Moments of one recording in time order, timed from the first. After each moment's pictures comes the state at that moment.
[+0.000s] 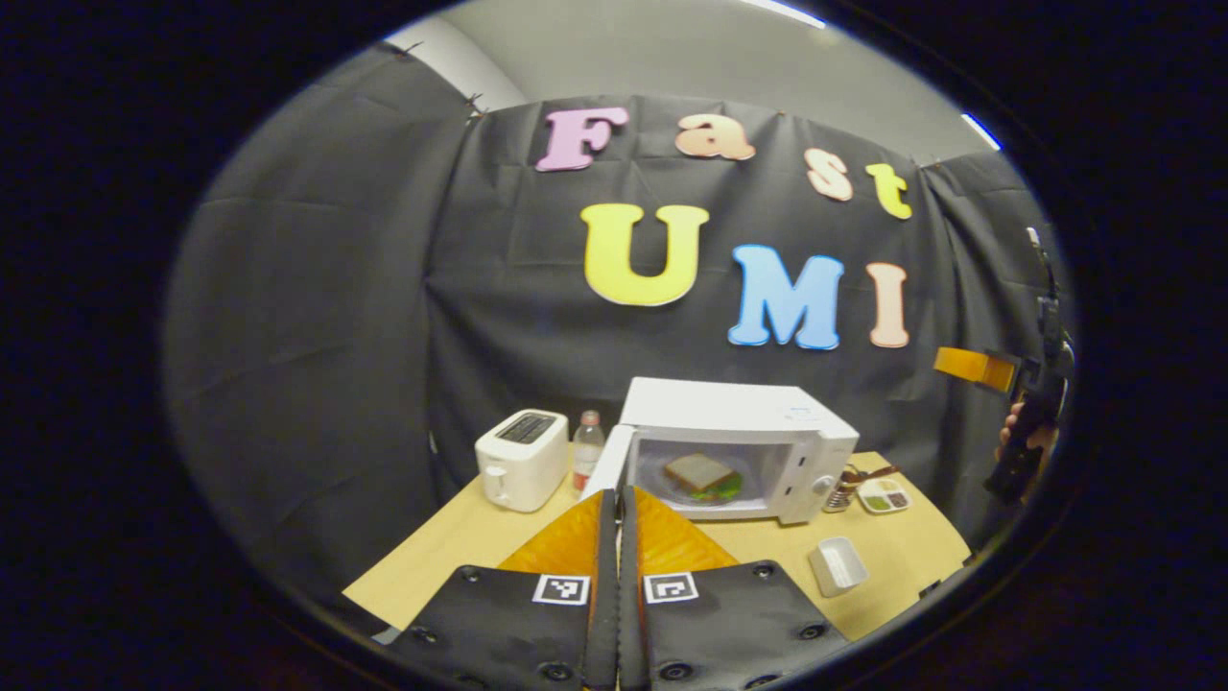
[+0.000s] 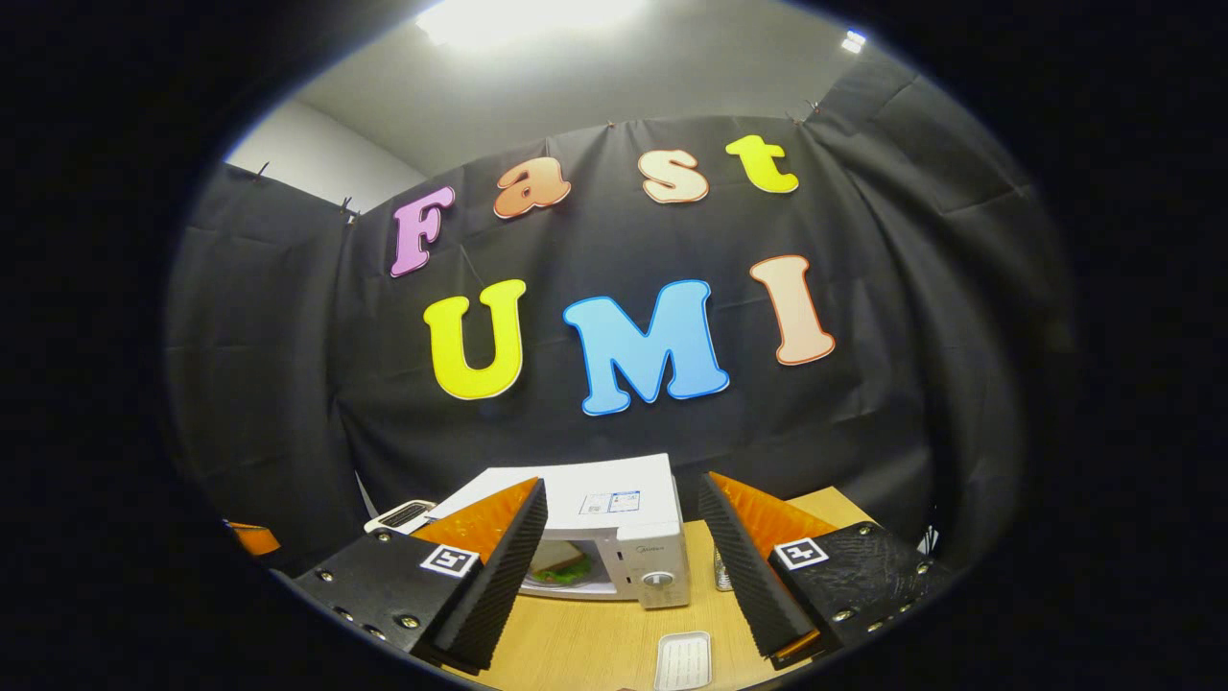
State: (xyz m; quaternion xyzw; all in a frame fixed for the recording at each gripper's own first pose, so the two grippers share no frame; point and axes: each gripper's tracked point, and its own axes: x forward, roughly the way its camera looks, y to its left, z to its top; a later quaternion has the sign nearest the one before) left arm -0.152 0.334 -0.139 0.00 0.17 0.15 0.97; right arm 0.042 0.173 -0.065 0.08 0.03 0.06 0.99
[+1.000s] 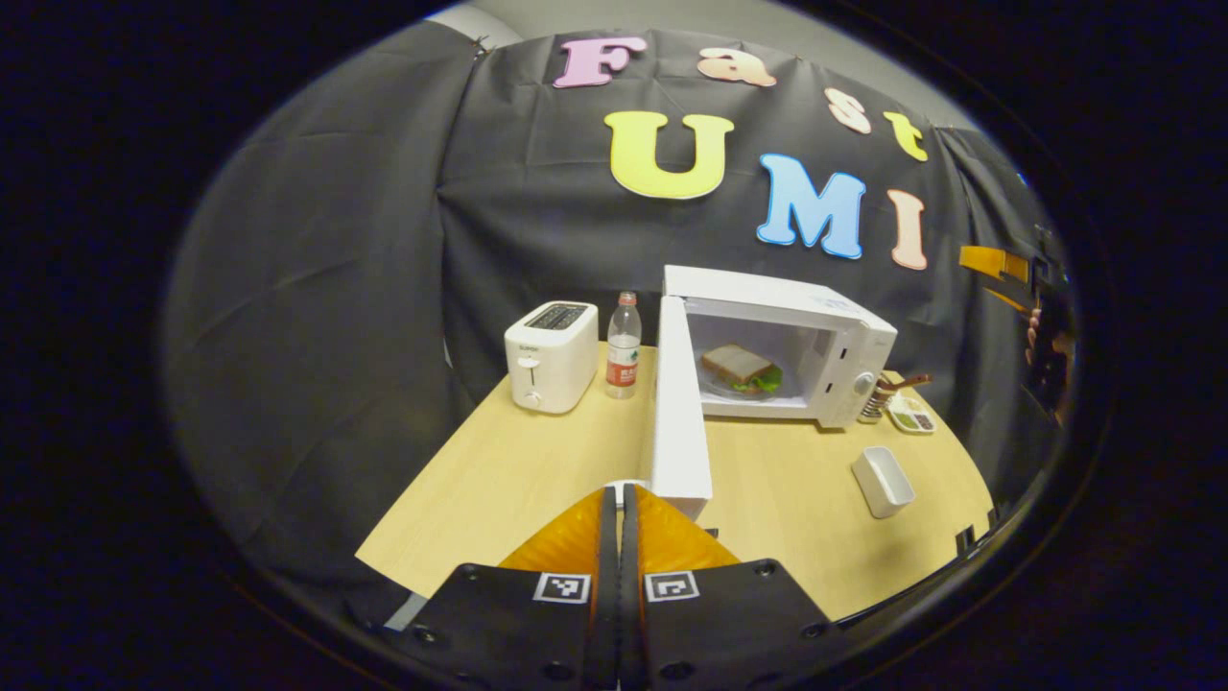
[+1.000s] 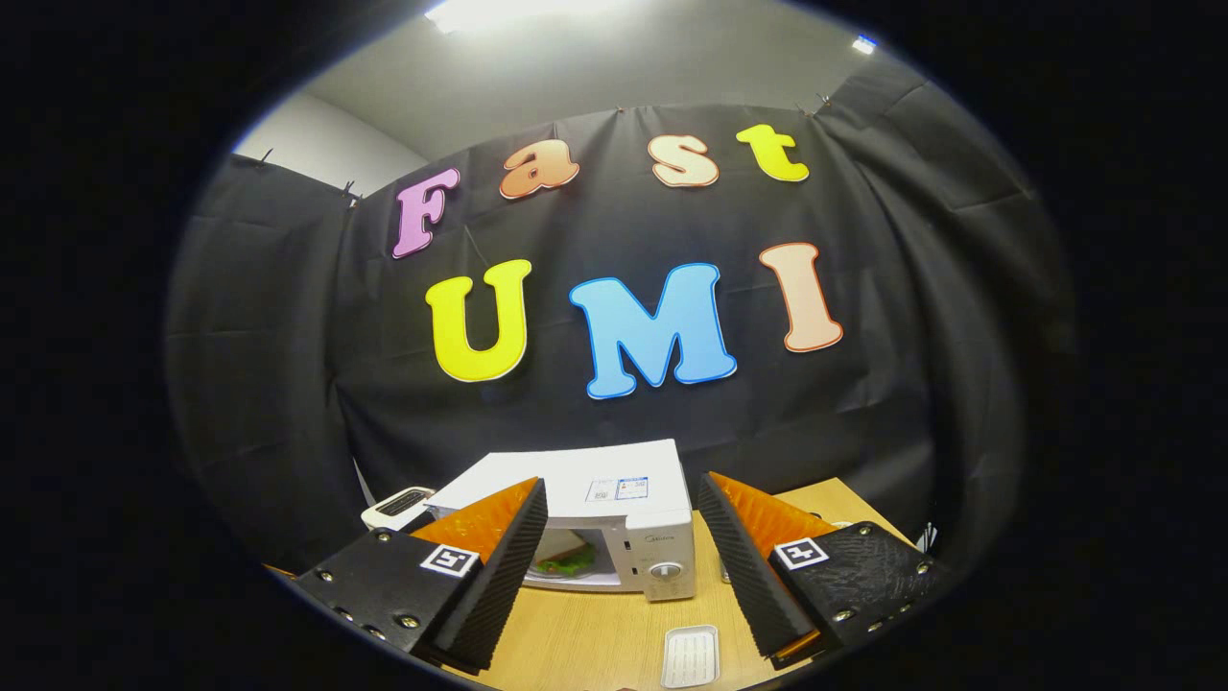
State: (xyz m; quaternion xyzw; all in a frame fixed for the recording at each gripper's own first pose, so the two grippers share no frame) left arm -0.194 0.357 -0.238 0.00 0.30 0.10 0.95; right arm 0.053 0.185 -0.080 0.07 0.05 0.06 0.99
